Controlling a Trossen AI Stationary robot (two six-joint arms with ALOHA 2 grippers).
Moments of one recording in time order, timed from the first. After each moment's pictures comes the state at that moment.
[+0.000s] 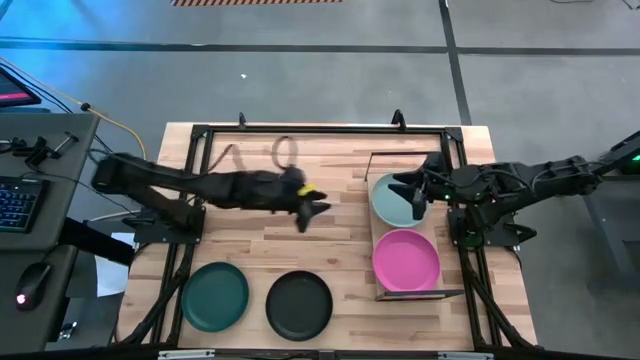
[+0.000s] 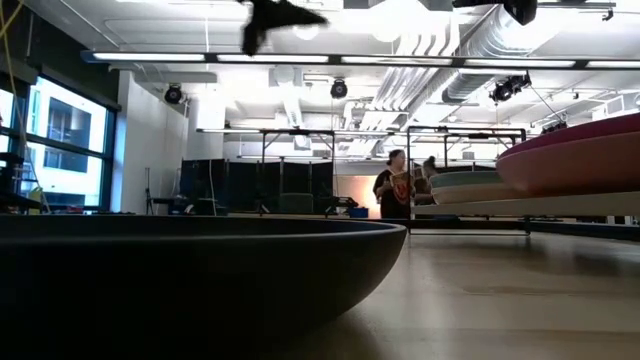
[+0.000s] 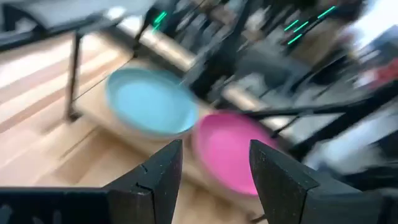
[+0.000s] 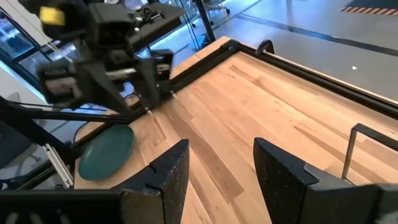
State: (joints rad) left arm -0.10 1.37 1.02 0.03 -0.20 -0.59; right arm 0.23 0.85 0.98 -0.53 0.50 0.63
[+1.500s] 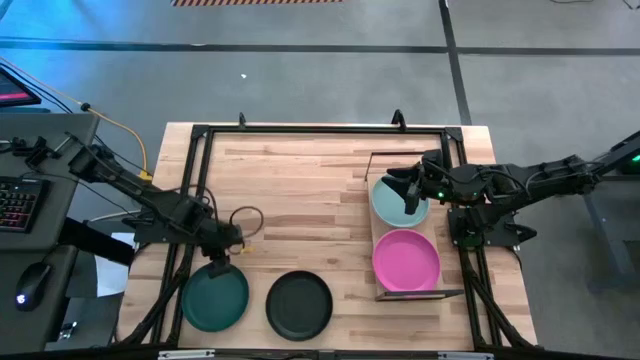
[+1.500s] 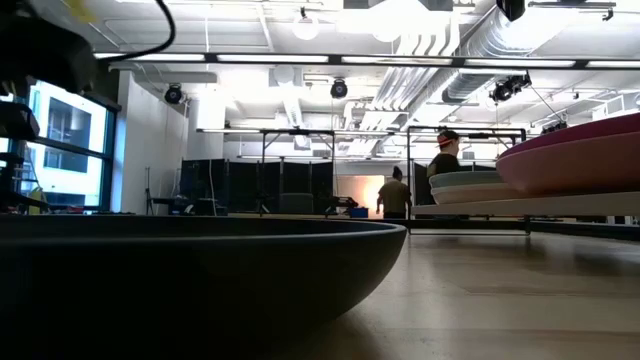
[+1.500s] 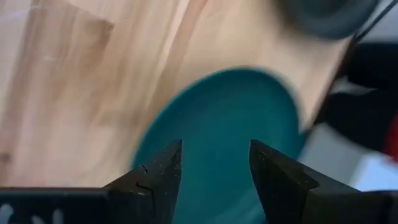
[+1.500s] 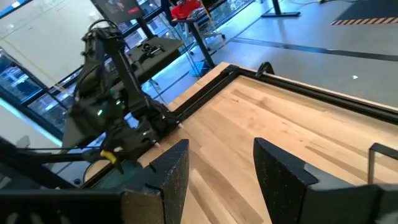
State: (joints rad) left arm -0.44 0.97 0.58 -0.76 0.29 -0.91; right arm 0.23 0.90 0.98 -0.38 0.57 0.68
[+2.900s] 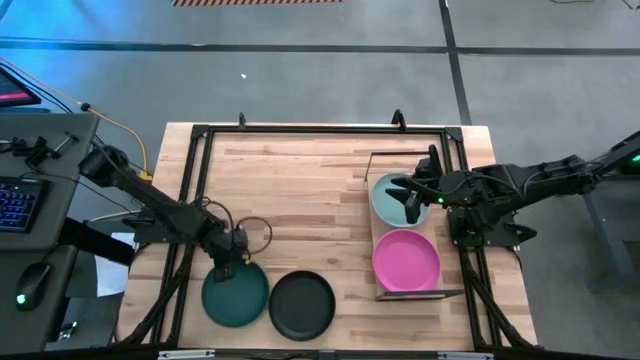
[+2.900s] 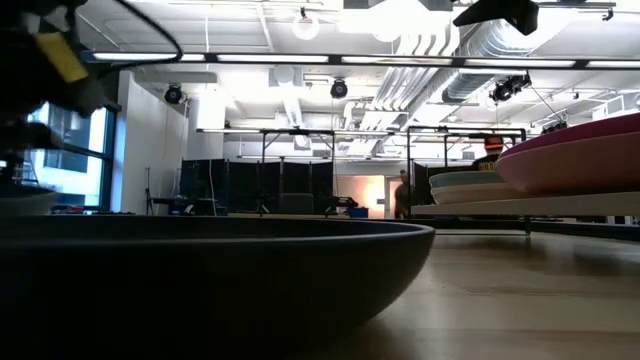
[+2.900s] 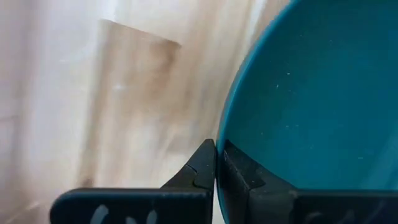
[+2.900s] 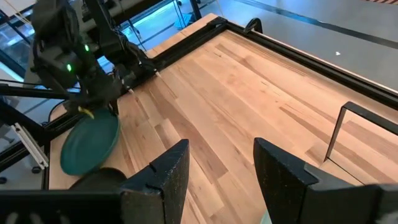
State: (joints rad) left arm -0.50 1.18 0.60 -0.78 0.09 -0.81; right arm 0.23 0.90 0.98 -0.60 0.50 0.65
